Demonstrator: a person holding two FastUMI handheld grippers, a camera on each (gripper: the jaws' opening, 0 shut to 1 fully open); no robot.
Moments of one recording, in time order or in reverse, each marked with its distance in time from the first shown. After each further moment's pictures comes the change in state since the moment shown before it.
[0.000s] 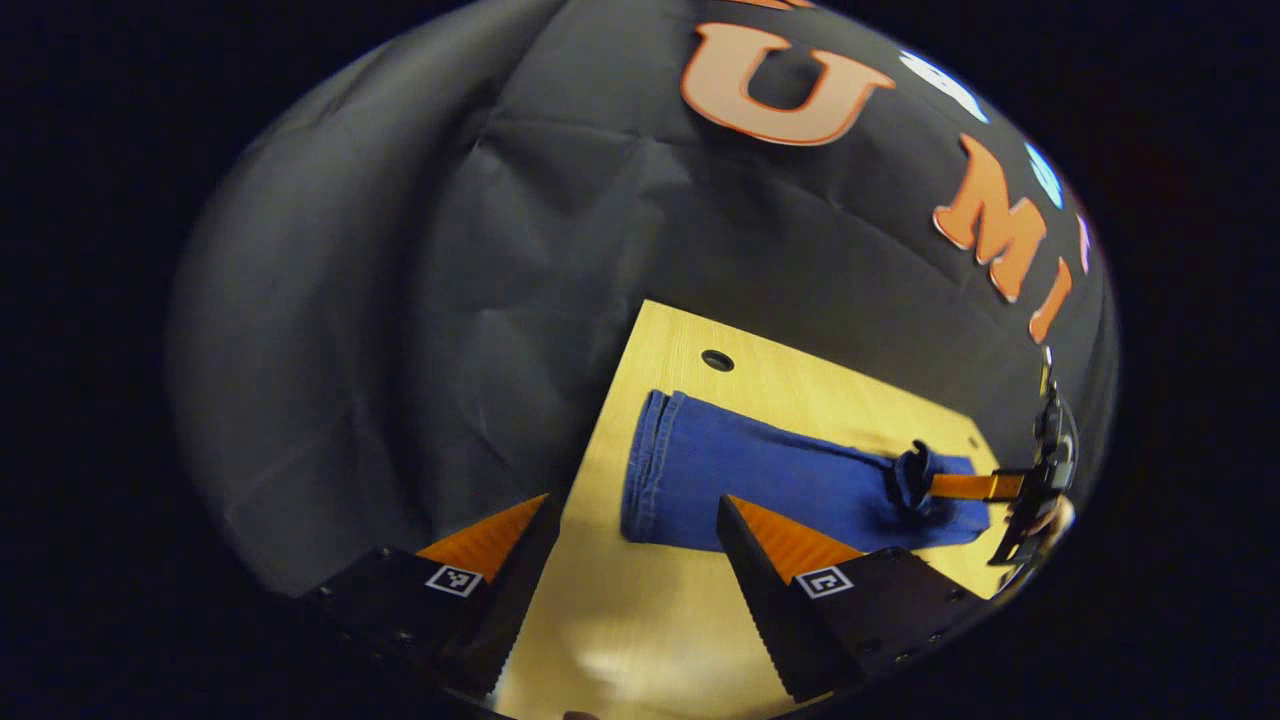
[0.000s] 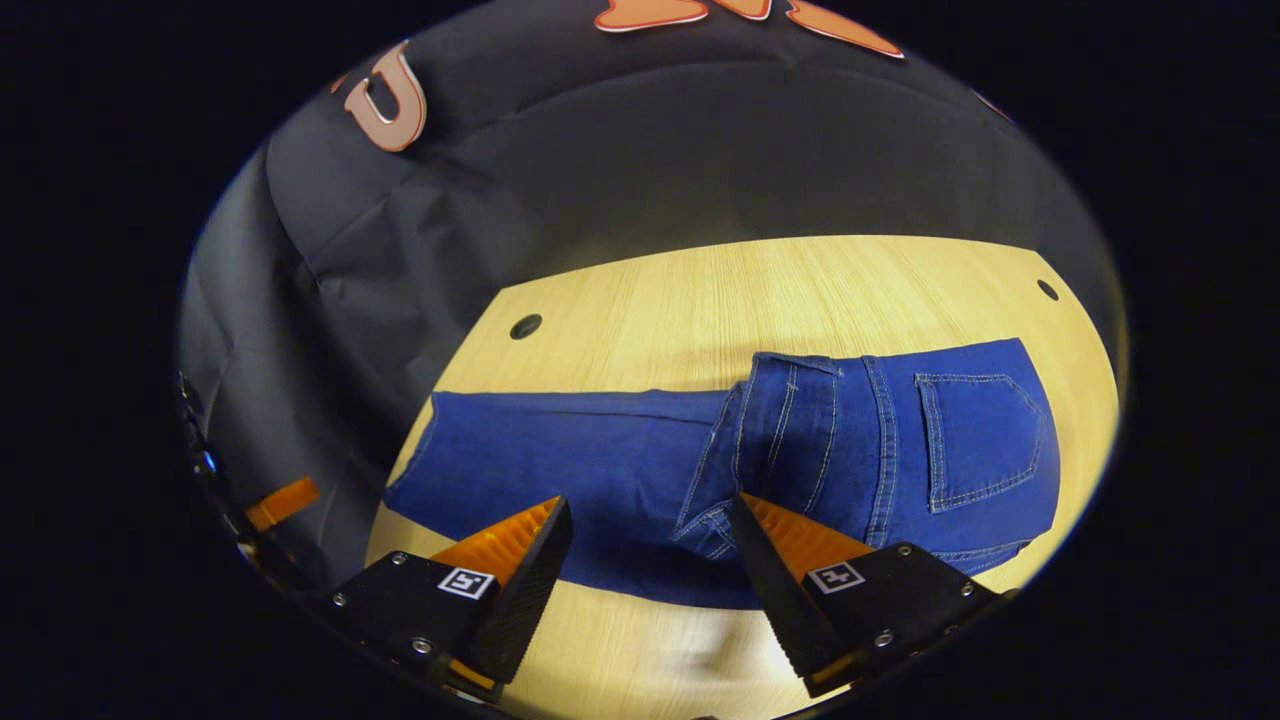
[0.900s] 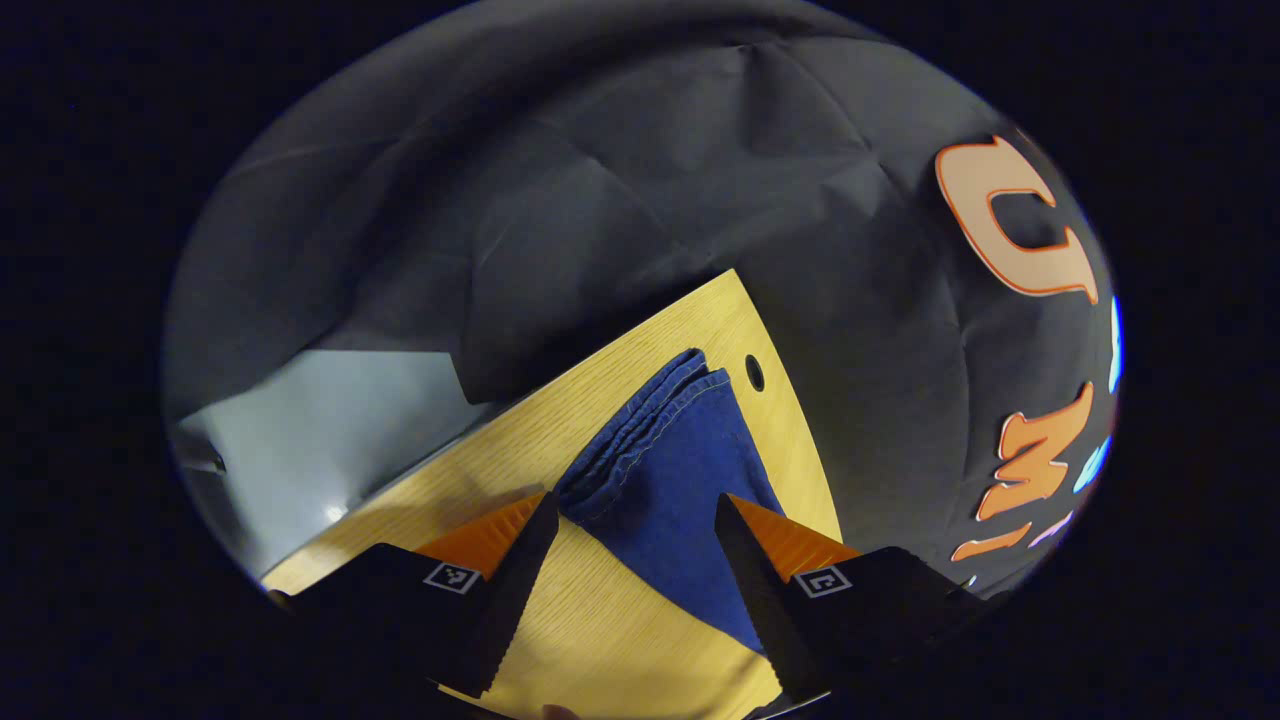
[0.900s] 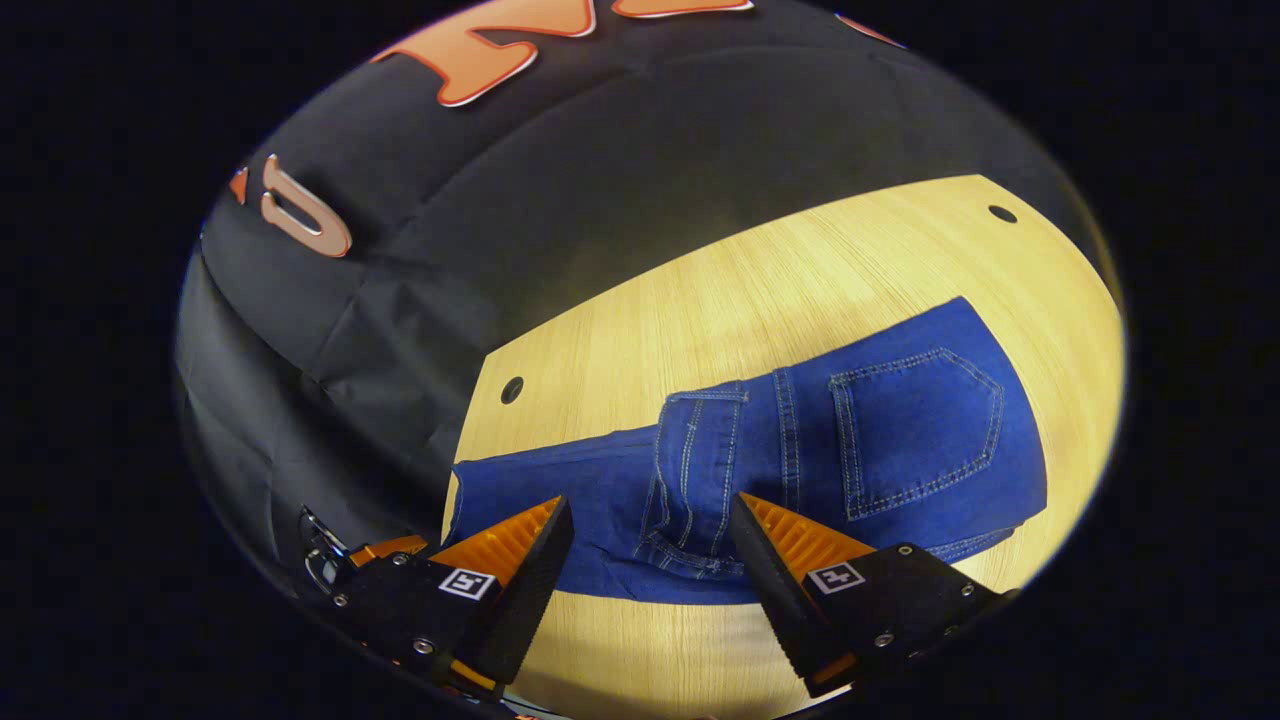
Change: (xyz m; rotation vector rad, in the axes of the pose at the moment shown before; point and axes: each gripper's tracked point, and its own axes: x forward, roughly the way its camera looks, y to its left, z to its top) left arm 0.057 -0.002 -0.046 -0.694 0.113 -0.038; right arm -0.034 -0.051 0.032 0.277 0.008 0.051
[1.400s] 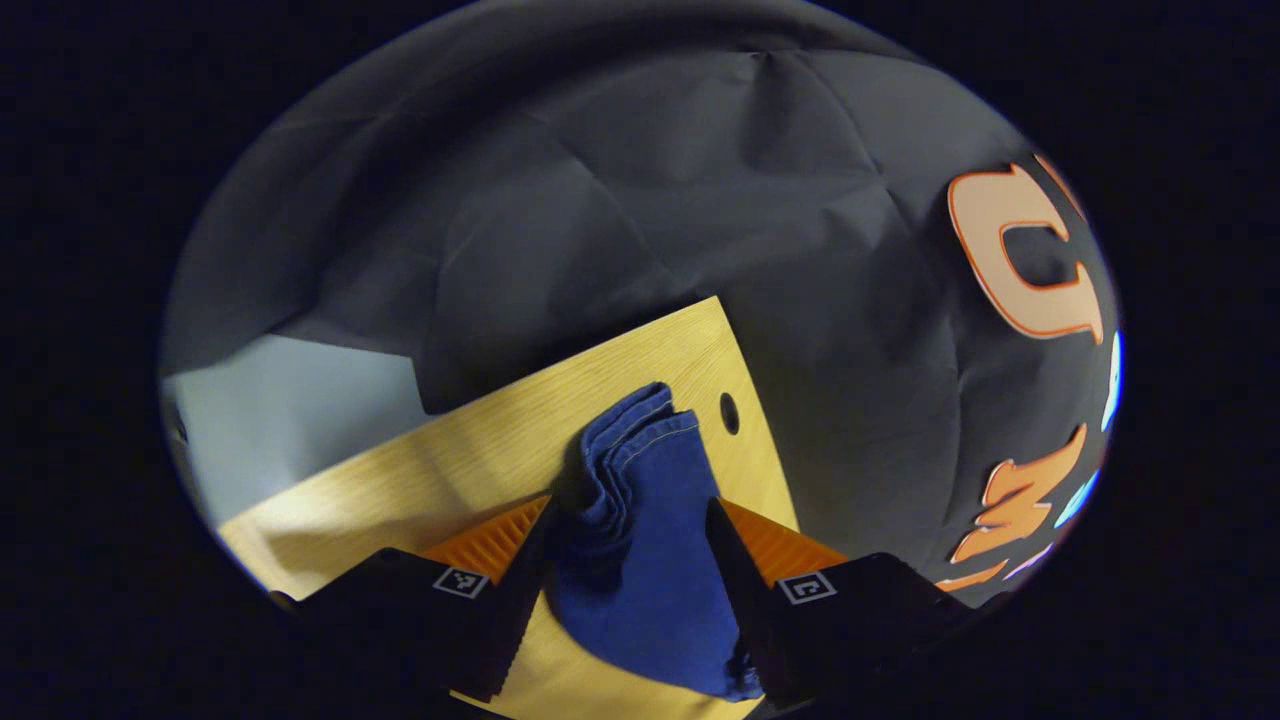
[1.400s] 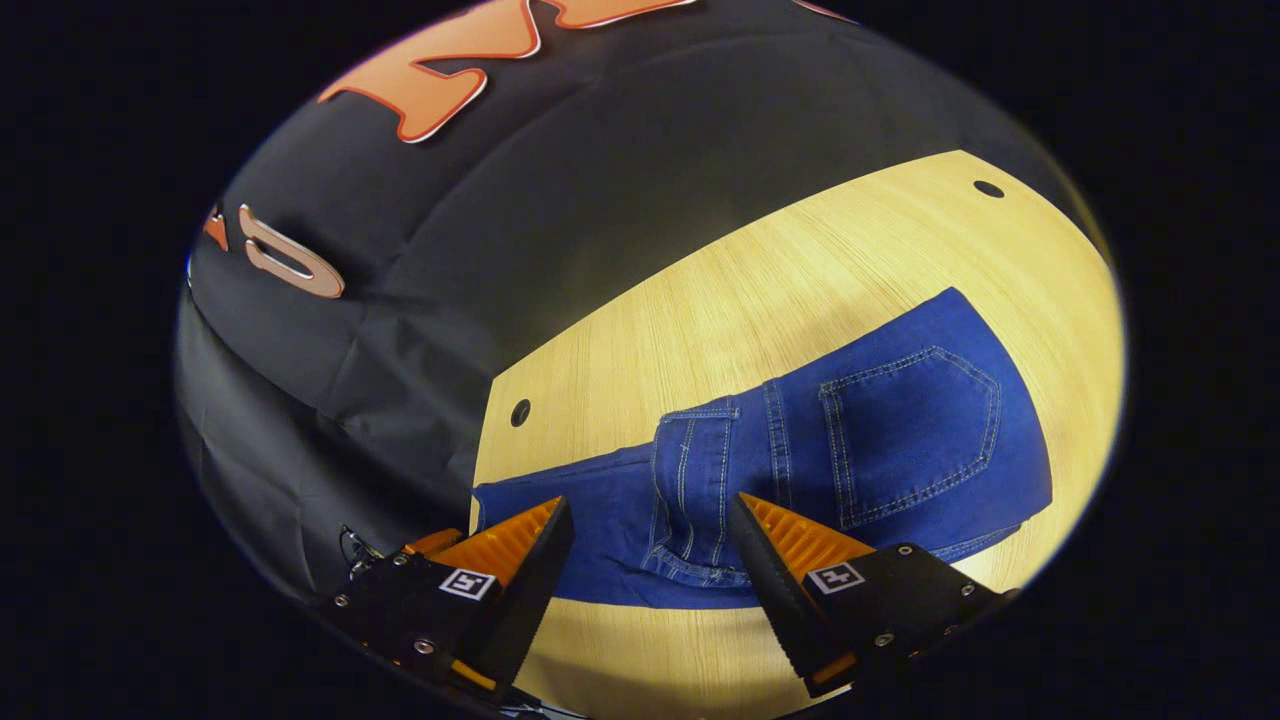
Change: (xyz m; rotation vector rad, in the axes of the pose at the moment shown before) left arm 0.071 -0.050 0.023 -0.081 -0.105 -0.091; right arm -0.001 -0.007 0.016 0.073 -0.005 0.022
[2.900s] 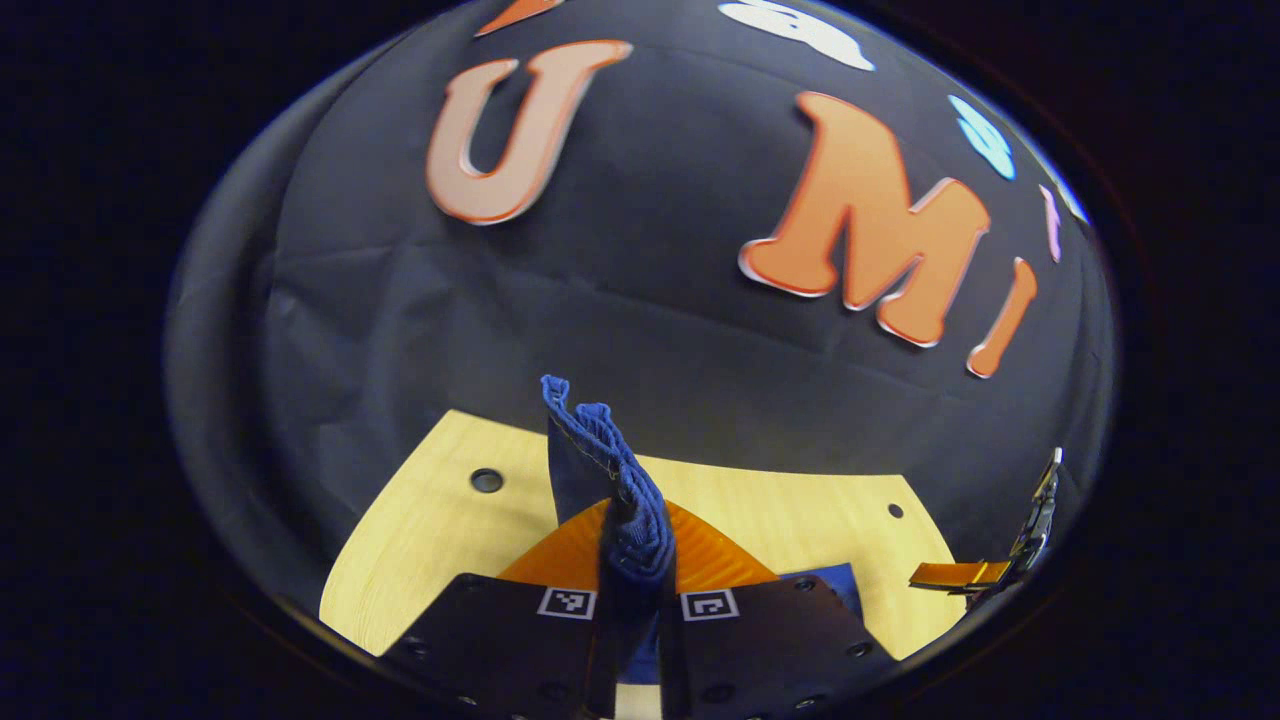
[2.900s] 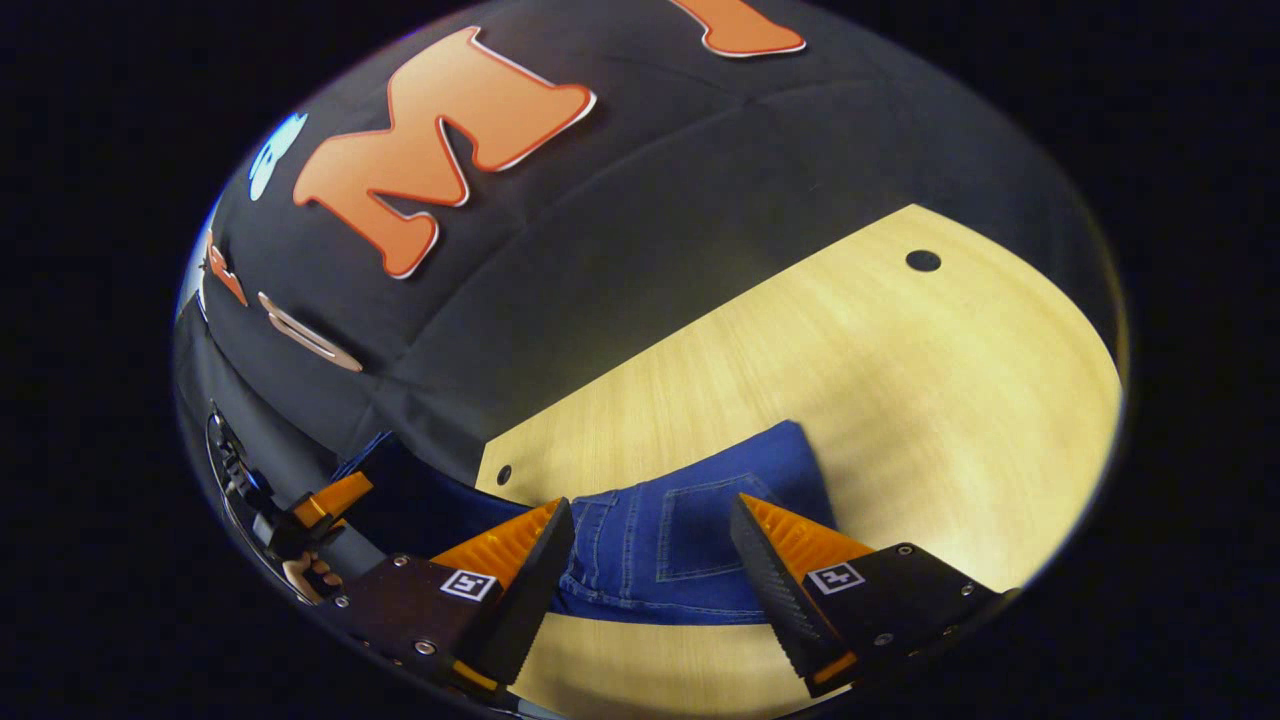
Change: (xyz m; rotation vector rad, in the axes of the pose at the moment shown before) left arm -0.099 -0.354 -0.171 1.017 -0.097 -0.087; right arm -0.119 -0.128 0.107 0.002 -0.194 0.022
